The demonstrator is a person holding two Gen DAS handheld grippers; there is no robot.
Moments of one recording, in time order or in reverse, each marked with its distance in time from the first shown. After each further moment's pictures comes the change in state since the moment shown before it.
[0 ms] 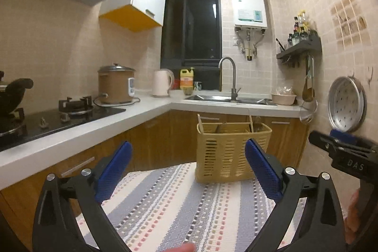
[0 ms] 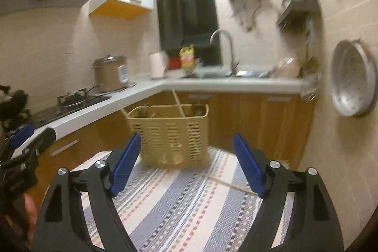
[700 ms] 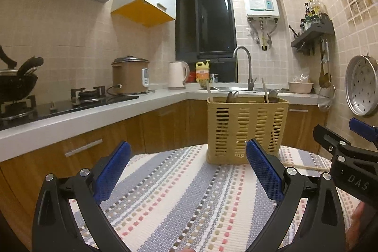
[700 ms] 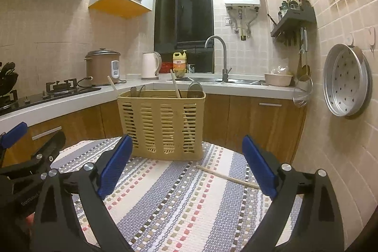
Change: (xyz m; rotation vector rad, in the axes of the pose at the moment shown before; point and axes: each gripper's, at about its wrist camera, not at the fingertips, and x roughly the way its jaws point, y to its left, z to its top) left arm 0.015 -0.014 -0.048 0.025 0.015 0.128; right arm 0.015 0.015 -0.051 -0.069 -0.039 -0.059
